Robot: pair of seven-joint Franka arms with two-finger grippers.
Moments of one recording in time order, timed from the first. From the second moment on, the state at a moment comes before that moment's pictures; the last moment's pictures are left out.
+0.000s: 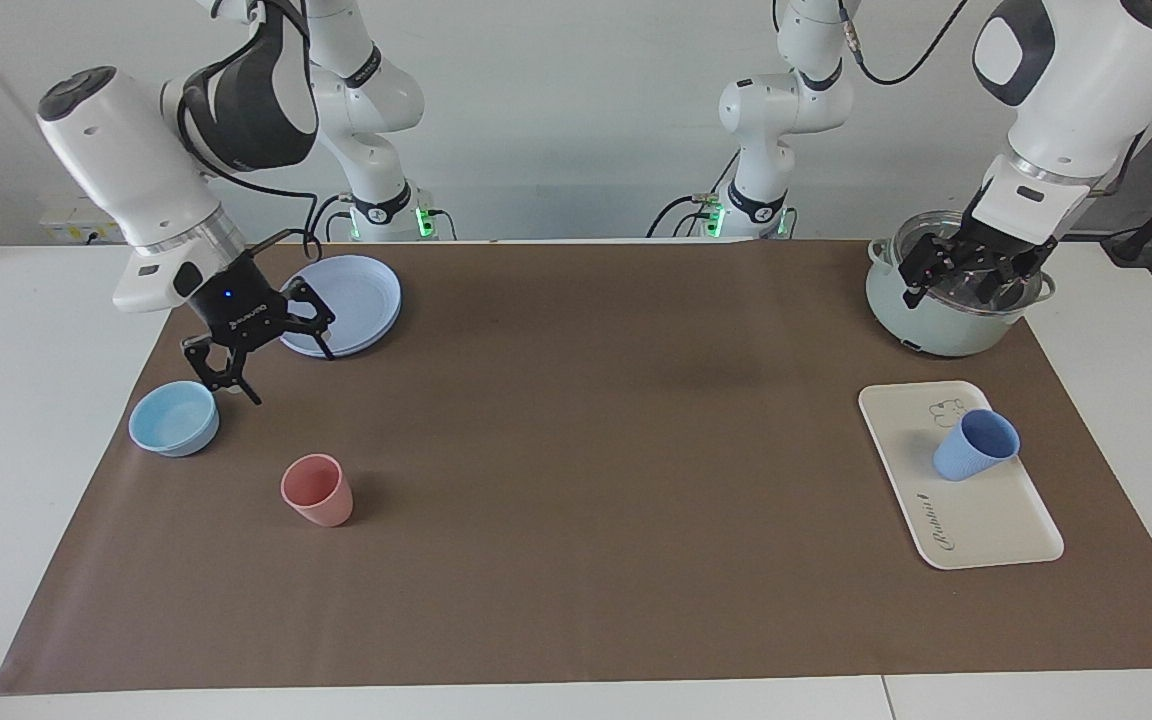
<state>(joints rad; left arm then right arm) 0.03 0.08 -0.07 -1.50 0.01 1.61 -0.04 0.06 0.06 -0.05 -1.76 0.15 2.02 -0.58</state>
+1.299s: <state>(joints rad) 0.03 0.08 -0.07 -1.51 0.00 1.61 -0.04 0.01 -0.06 -0.06 -1.56 0.00 1.50 -0.02</state>
